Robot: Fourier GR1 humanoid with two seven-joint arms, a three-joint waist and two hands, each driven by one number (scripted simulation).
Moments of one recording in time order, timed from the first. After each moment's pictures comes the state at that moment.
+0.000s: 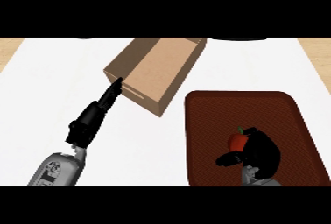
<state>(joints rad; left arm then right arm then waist) -0.22 0.25 -0.26 -1.49 0.04 0.00 0.03 -0.02 0.00 0.22 -1.59 1.17 0.00 1.12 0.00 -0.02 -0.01</state>
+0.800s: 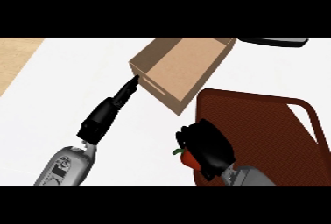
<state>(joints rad) -0.28 0.22 -0.31 -1.50 0.04 -0.06 0.06 -0.30 -0.24 0.67 -1.64 1.04 0.27 0.22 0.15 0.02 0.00</state>
